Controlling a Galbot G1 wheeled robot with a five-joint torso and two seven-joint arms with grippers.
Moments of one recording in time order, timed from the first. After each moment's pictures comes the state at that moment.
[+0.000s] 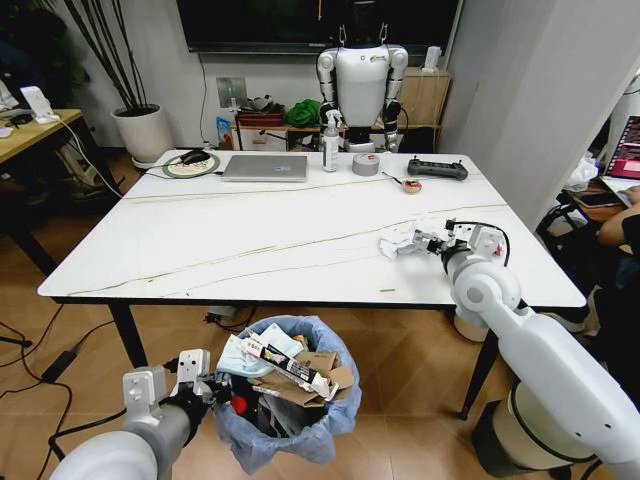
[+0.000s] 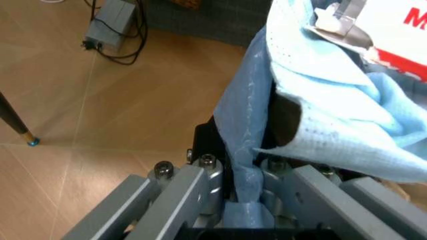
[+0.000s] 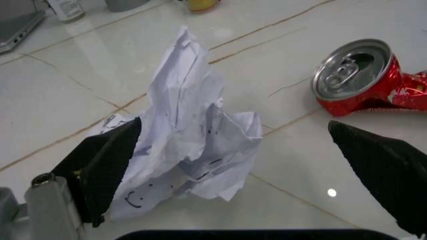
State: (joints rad) left arm 1.66 -0.99 -0.52 -2.50 -1.13 0.74 -0.67; right arm -0.67 0.92 0.06 1.73 1.19 -0.42 0.75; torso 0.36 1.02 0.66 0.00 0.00
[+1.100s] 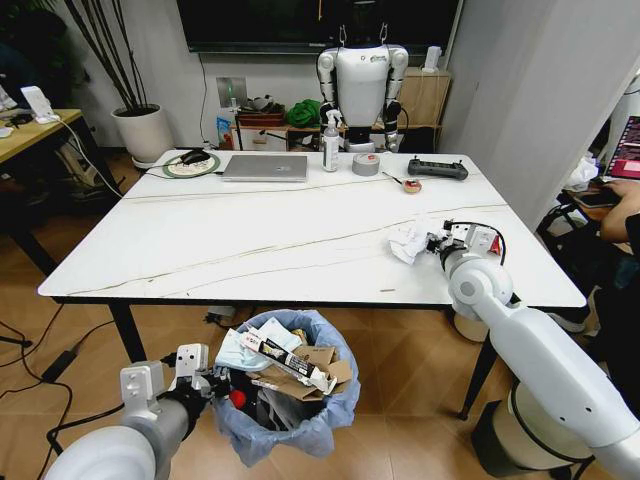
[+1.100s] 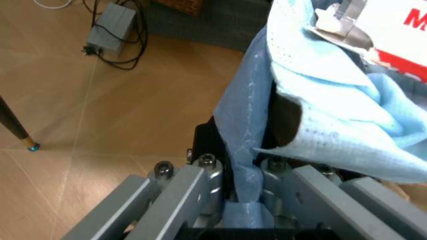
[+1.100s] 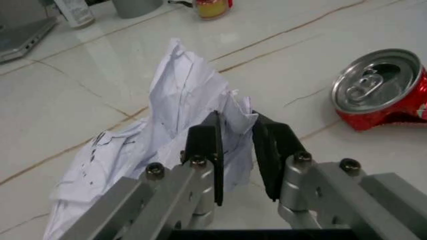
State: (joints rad) left arm 1.64 -0.99 -0.53 -2.50 -1.13 0.74 -0.67; right arm -0.65 0.93 0.05 1.72 1.17 -0.40 0.71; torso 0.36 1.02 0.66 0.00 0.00
